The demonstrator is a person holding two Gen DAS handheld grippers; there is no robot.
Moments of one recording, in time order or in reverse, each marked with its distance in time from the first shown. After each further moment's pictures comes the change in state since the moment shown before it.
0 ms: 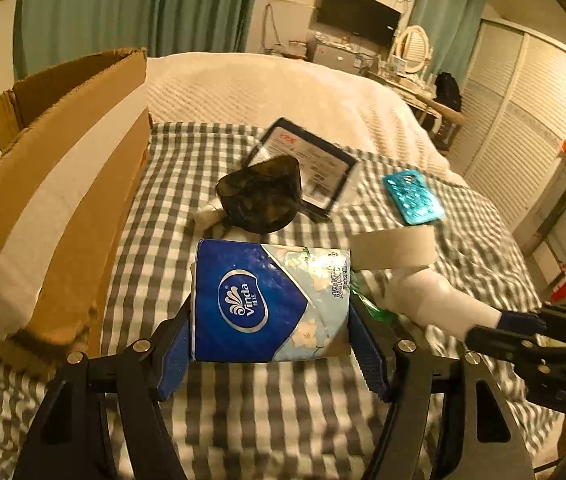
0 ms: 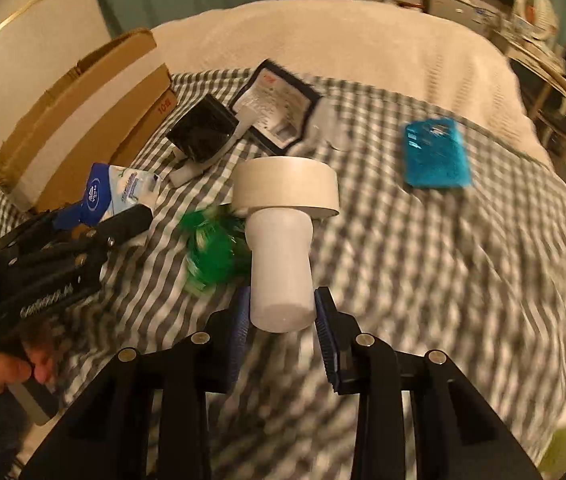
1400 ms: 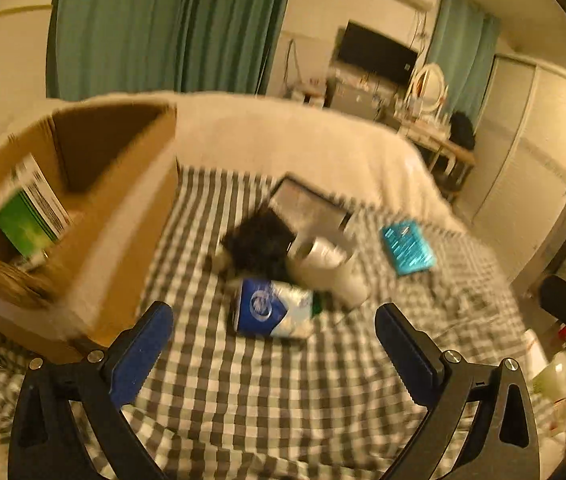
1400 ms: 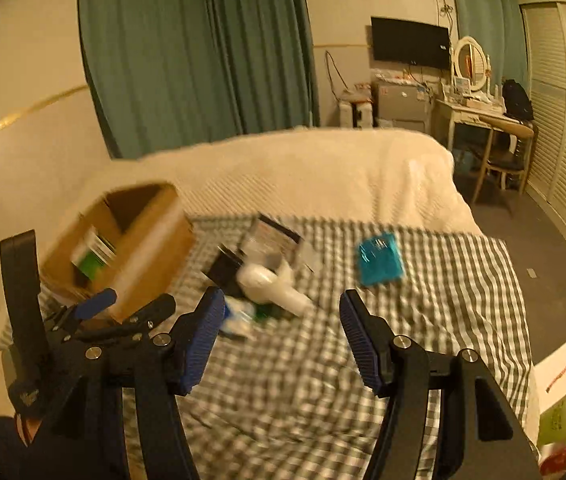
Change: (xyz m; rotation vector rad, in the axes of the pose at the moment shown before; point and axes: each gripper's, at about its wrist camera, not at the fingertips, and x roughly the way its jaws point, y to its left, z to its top) left arm -0.022 -0.014 0.014 -0.065 -0.118 0.073; right arm -0.120 0.029 0.018 0.112 -0.397 -0.064
